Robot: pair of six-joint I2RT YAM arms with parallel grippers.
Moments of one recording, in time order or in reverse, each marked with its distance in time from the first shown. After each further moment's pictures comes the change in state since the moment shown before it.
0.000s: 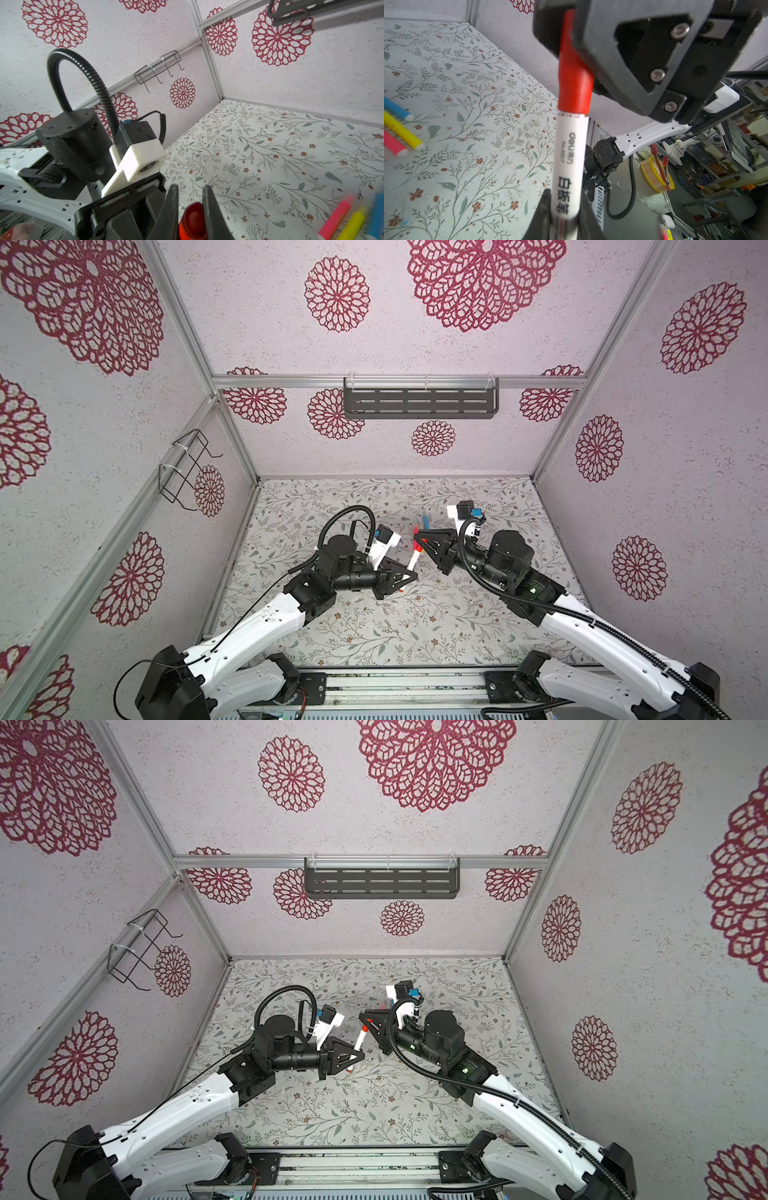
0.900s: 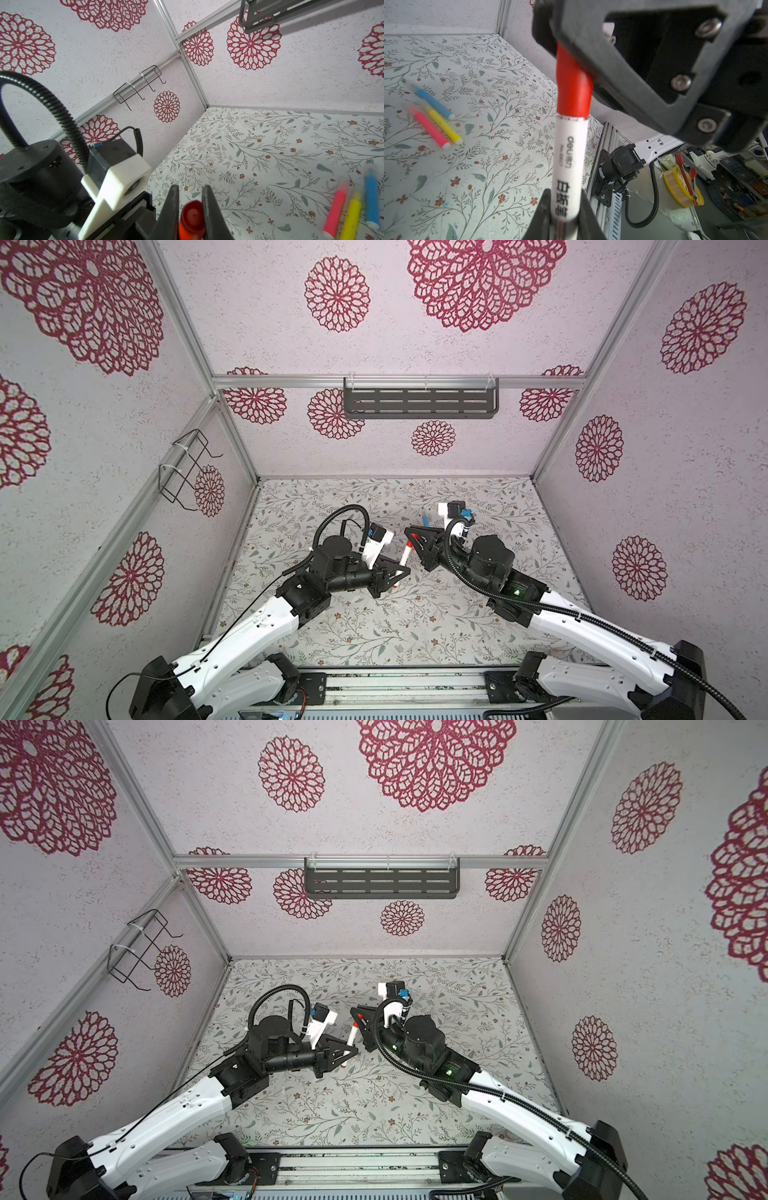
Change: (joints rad) left arm 0.011 -0.051 0.005 -0.080 -0.106 0.043; right arm 0.143 0.081 0.047 0.043 0.282 0.078
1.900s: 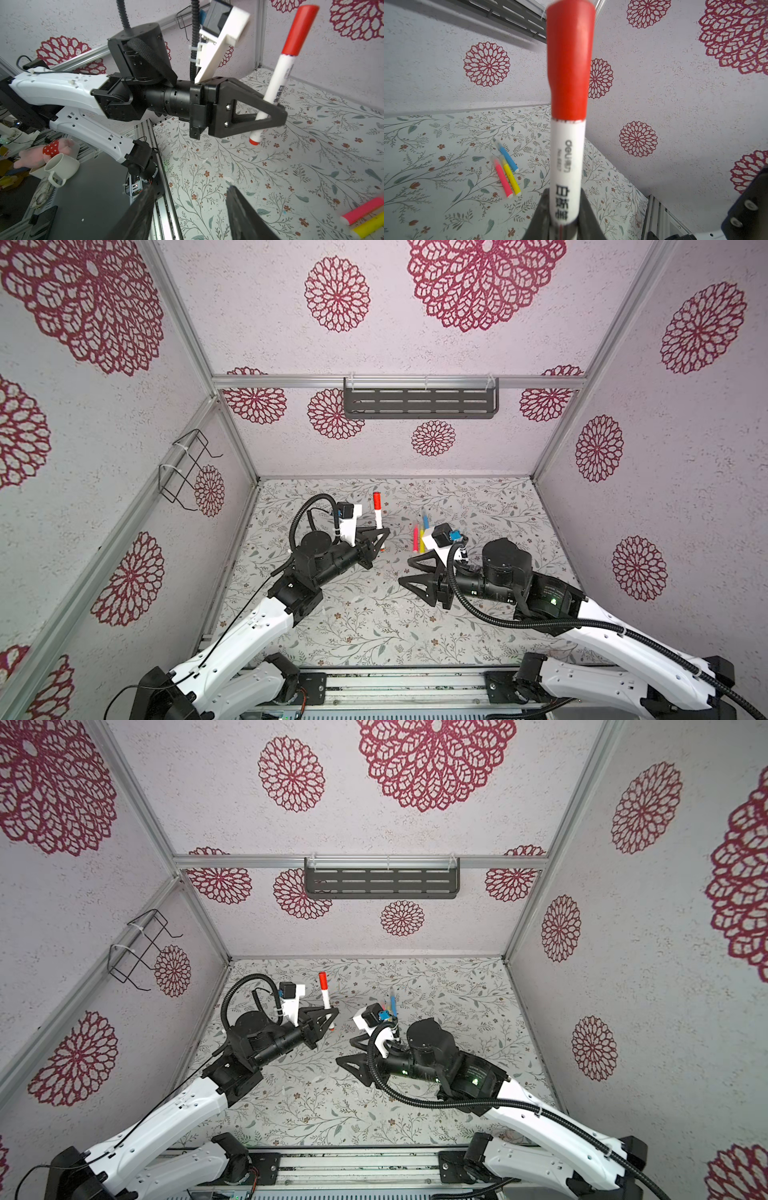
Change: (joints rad) left arm 0.101 -0.031 -0.040 0.244 -0.256 -0.057; right arm 0.085 -0.103 0.188 -0.469 -0.268 -0.254
